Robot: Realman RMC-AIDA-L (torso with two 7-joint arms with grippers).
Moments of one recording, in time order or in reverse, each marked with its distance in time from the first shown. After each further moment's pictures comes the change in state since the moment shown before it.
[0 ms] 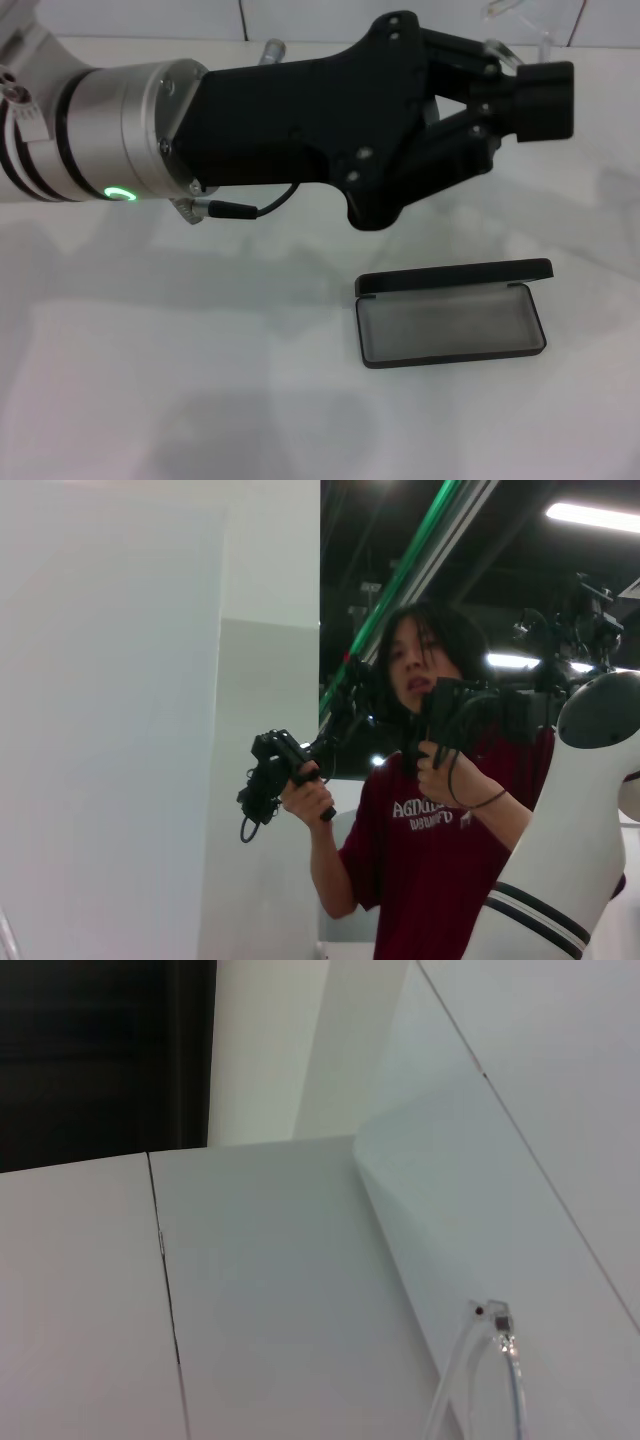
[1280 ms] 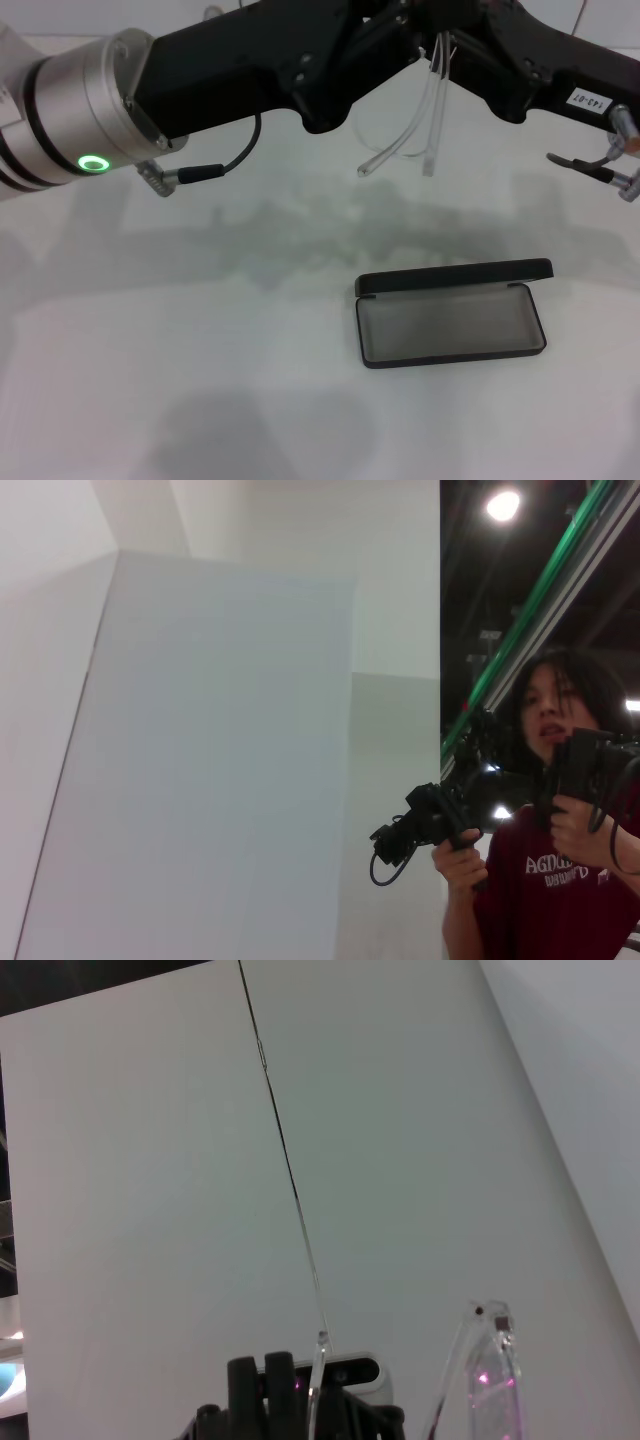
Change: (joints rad) left arm -0.003 0.008 -0.103 -0.133 -0.035 -0.036 0.042; right arm 0.055 -0.001 -0.330 0.004 -0.001 0.067 -0.069
